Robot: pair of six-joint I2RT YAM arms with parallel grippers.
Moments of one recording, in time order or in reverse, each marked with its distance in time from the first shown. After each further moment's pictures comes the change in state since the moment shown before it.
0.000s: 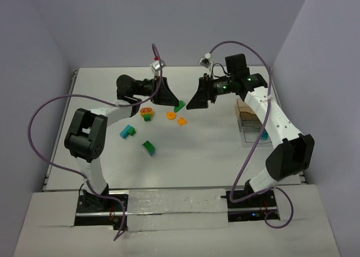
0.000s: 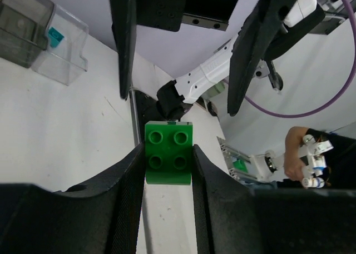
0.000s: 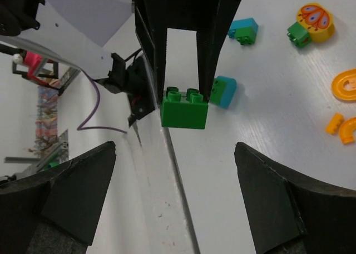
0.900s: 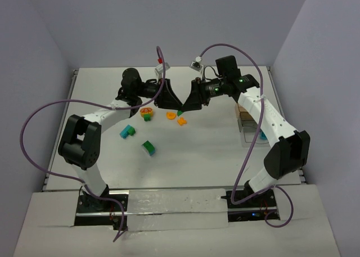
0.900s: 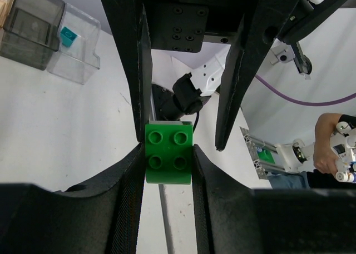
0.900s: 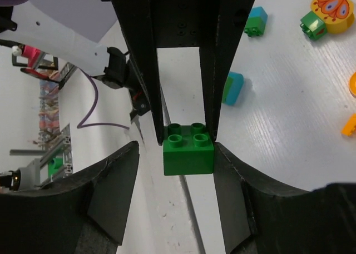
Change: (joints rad) left arm -0.044 -0.117 0.001 -0.510 -0.016 0.524; right arm 0.081 0.035 0.005 0.019 0.043 0.043
